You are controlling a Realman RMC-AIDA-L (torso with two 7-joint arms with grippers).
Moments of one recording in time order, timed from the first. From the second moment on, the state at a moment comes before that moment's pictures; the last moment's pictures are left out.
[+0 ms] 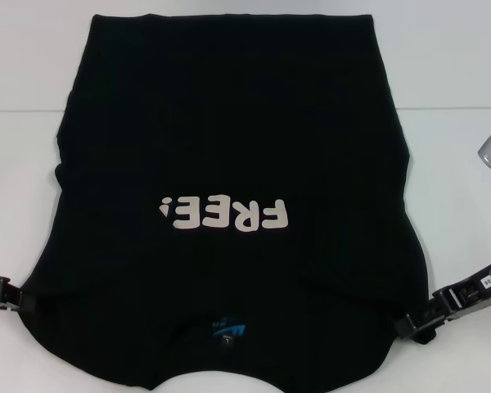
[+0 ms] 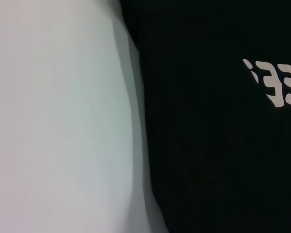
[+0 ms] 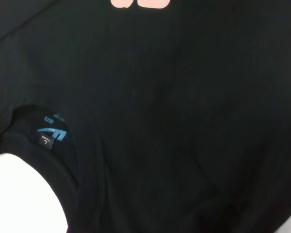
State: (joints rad) left arm -0.52 -1.92 0.58 0.80 2.58 1.57 -2.34; right arm 0.79 1.98 -0.82 -0.62 -2.63 -1.59 2.40
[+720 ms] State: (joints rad) left arm -0.52 -1.92 0.58 0.80 2.58 1.57 -2.33; right arm 0.82 2.00 -0.82 -0.60 -2.63 -1.57 2.39
